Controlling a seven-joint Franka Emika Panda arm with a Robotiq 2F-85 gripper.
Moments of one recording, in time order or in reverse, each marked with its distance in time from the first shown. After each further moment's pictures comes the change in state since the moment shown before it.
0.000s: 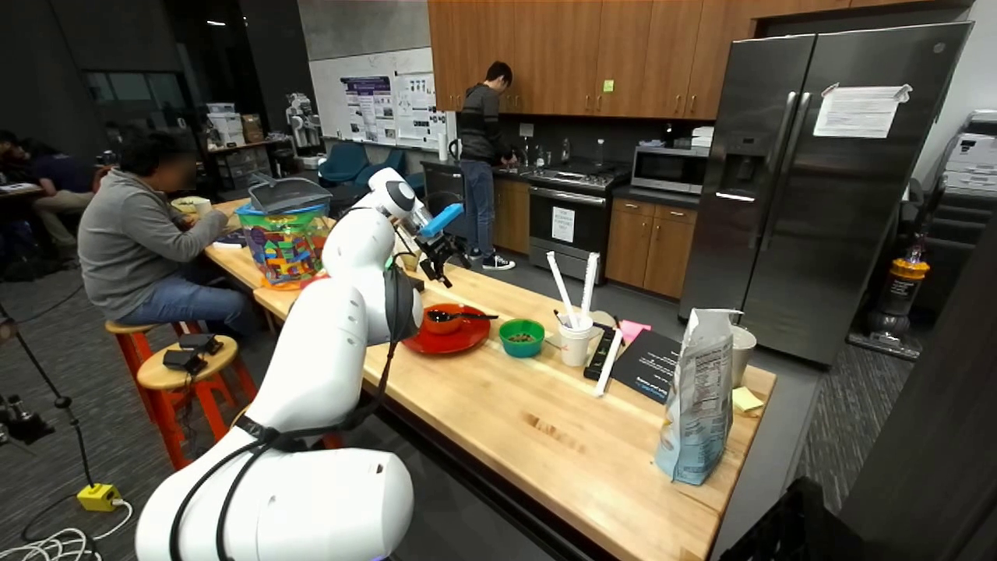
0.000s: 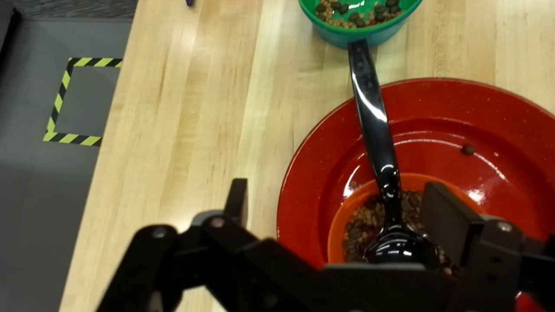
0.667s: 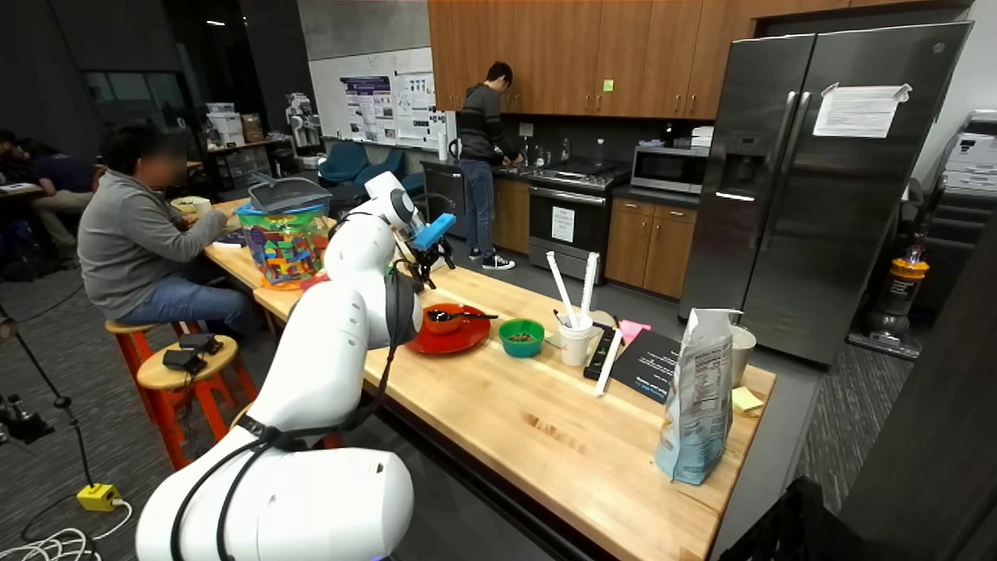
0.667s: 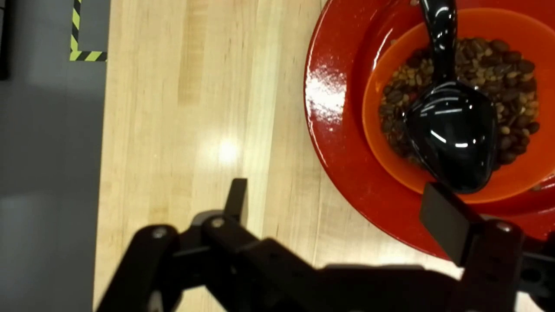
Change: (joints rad) arm 0.003 0.028 0.025 -0.013 0.137 0.252 0.115
